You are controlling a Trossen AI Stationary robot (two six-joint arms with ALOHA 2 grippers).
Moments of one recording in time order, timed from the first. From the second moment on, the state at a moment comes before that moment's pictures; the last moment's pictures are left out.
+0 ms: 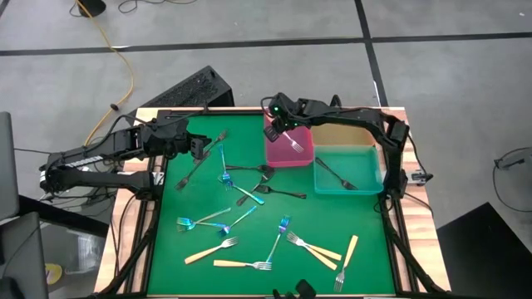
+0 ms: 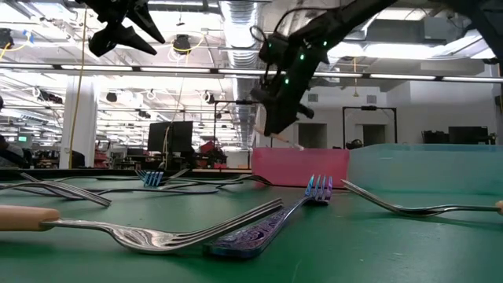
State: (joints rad) left arm 0.26 0.80 0.93 -0.71 -0.25 -0.76; right arm -0.46 1.94 1.54 -0.55 0.15 0.30
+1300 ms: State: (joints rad) left arm 0.26 0.80 0.93 -0.71 -0.26 -0.77; right arm -0.47 2.12 1.54 -0.54 0.13 0.44
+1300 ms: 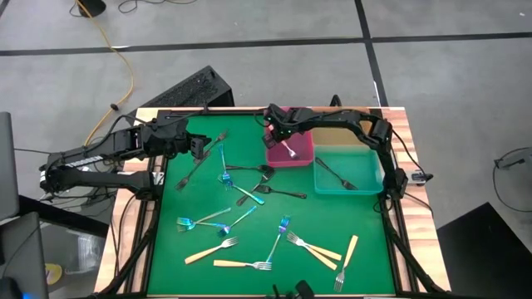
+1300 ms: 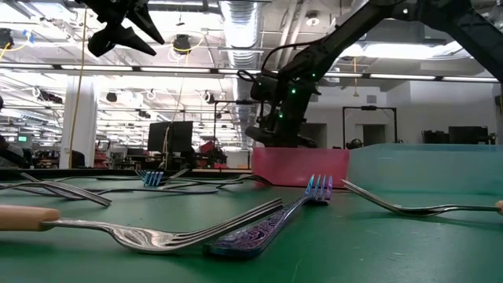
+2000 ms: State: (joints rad) left arm 0.26 0.81 0.93 -0.73 -0.27 -0.77; right arm -0.48 2.12 1.54 -0.63 0.14 0.45
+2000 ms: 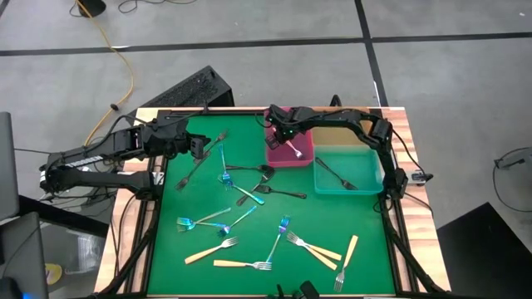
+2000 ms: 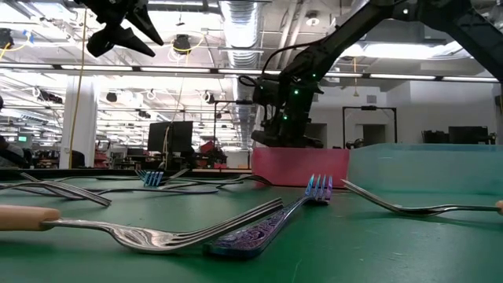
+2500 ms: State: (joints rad) left arm 0.26 0.81 0.93 -0.73 -0.27 -0.77; right arm -0.48 2.12 1.54 -0.63 0.14 0.47
